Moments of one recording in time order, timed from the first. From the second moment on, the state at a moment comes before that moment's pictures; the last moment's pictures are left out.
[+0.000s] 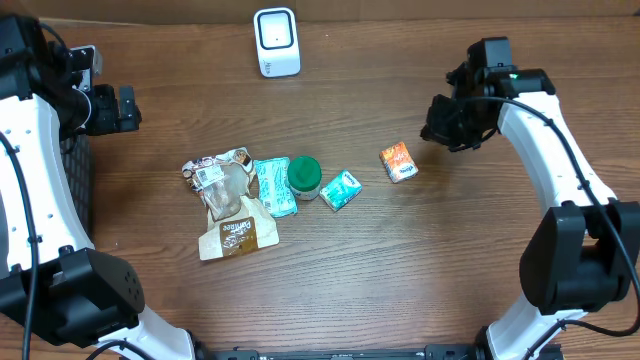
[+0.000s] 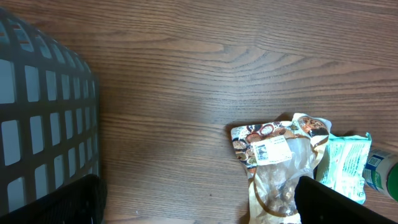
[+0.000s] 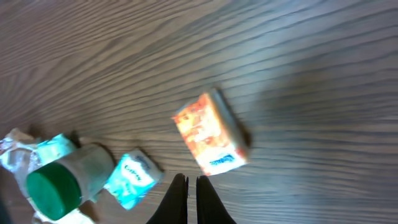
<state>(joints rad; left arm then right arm) 0.36 1.83 1.92 -1.31 0.15 0.18 0.06 1.87 1.56 -1.00 -0.34 0.32</state>
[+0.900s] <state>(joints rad) 0.36 1.83 1.92 -1.31 0.15 0.18 0.00 1.87 1.29 -0.69 -0.38 0.25</state>
